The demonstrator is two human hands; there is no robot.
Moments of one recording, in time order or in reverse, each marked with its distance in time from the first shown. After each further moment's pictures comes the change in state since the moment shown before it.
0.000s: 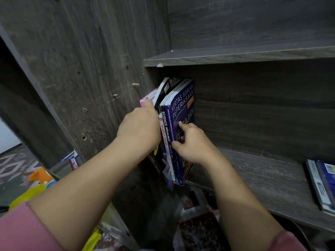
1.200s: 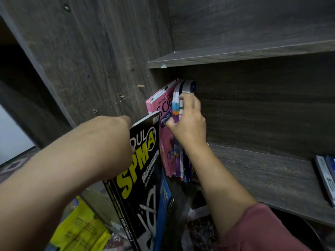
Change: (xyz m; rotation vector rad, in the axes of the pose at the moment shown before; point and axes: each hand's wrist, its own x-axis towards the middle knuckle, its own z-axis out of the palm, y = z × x) left_hand -0.062 -0.037 -0.075 0.329 -0.199 0.049; right_hand 0.021 -0.044 0.007 0.059 0.531 -0.089
